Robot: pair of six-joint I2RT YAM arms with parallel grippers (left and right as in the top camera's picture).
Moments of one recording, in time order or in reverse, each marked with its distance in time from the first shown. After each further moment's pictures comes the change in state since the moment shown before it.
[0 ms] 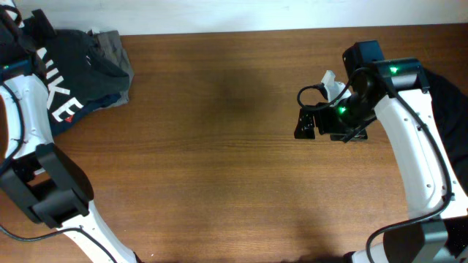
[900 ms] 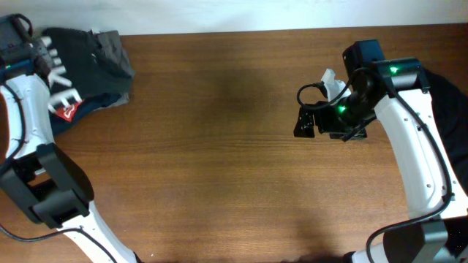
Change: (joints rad) left arm 0.000 -0.006 -0.007 -0.318 -0.225 0.009; right arm 0.000 0.000 0.001 0.017 -0.001 -0.001
